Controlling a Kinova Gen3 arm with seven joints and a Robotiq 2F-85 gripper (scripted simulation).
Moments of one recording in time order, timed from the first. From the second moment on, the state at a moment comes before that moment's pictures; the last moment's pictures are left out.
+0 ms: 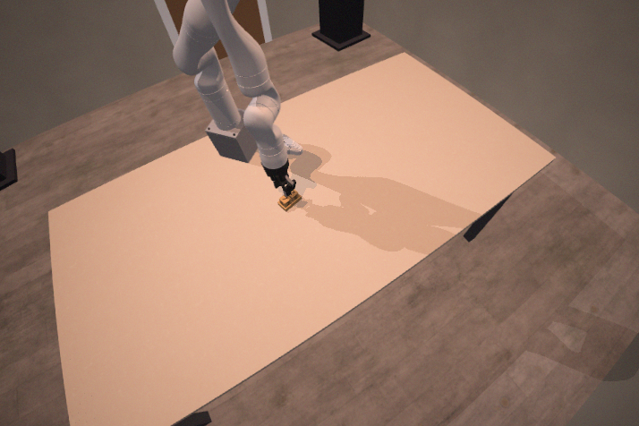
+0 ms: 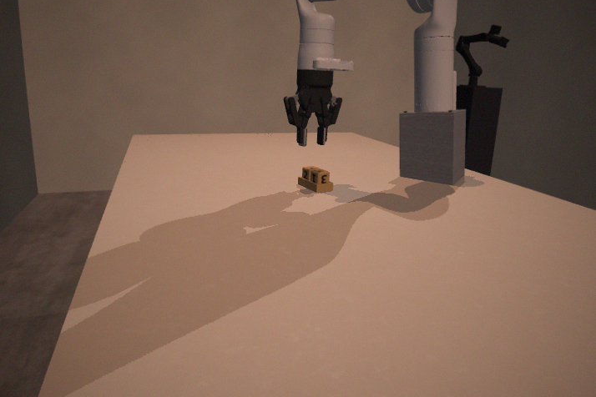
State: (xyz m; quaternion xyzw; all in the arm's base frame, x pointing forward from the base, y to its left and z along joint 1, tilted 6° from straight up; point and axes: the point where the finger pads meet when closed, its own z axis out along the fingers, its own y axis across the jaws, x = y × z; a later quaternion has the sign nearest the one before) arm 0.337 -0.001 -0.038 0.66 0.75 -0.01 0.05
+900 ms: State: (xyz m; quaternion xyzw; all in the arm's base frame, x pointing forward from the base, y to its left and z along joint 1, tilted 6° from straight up) arm 0.338 -0.001 -0.072 0.66 0.75 -0.01 0.05
